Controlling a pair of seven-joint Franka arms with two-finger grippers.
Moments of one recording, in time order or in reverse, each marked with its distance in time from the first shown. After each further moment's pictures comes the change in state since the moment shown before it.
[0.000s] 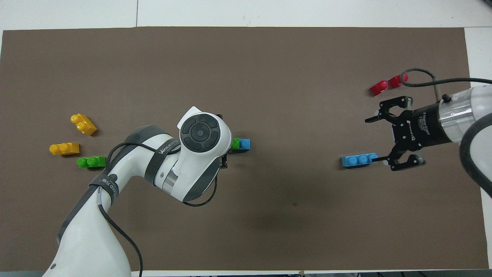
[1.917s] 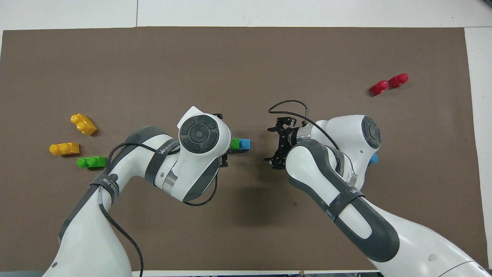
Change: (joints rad) left arm 0.001 0.003 0.001 -0.008 0.000 0.030 -0.003; right arm 0.434 0.331 0.003 -0.156 0.362 0.724 0.070
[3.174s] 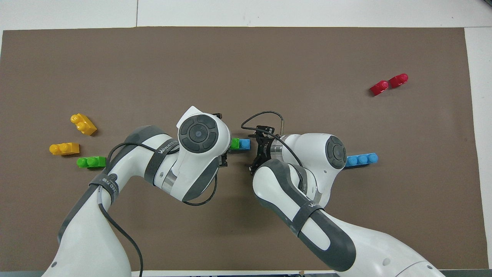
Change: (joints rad) left arm 0.002 0.000 0.001 -0.001 0.000 0.001 -0.001; right arm 0.143 0.057 0.000 0.003 0.062 0.185 -0.004
